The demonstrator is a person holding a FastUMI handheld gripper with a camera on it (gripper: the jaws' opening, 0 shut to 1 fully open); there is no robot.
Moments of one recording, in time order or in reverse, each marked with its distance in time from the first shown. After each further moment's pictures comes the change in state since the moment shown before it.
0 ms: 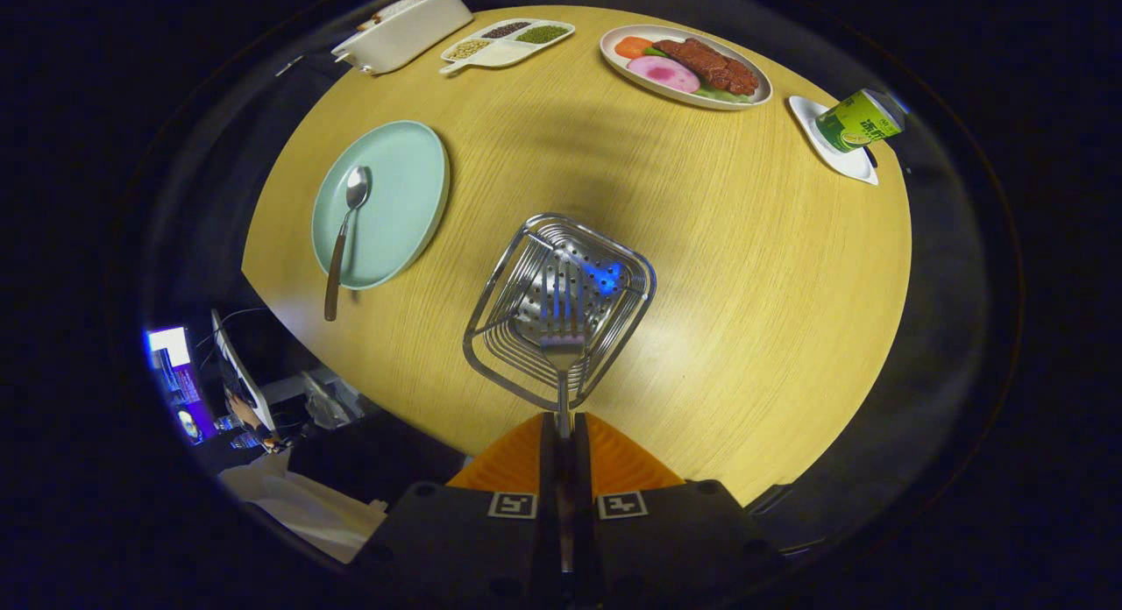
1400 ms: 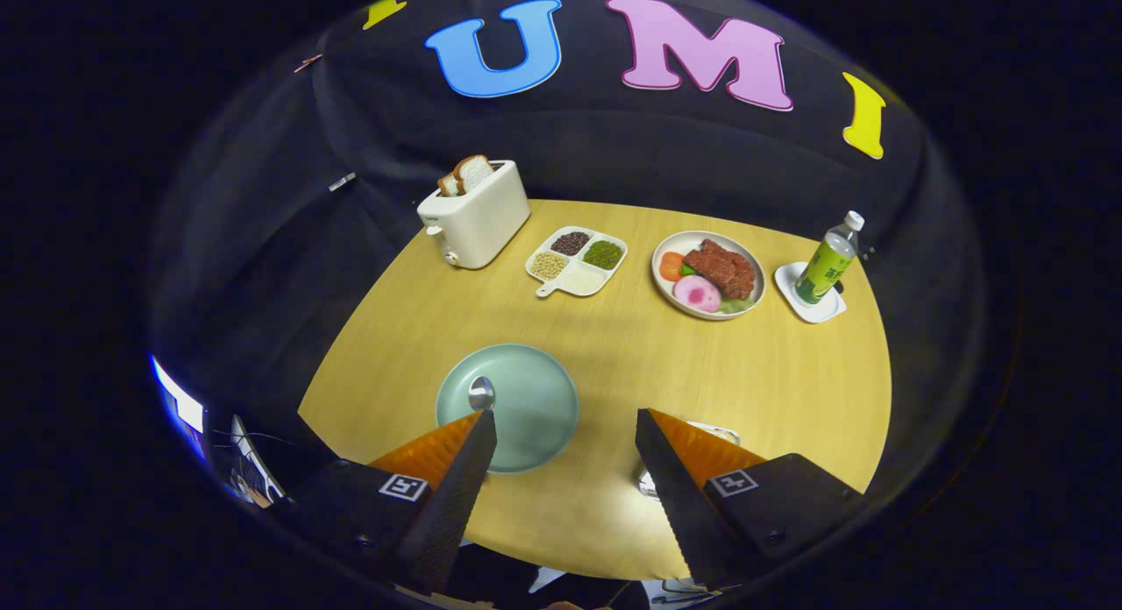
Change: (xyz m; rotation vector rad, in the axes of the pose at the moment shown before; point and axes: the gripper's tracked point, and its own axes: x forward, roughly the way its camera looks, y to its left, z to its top) arm -0.097 0.149 0.114 0.088 -0.737 0.036
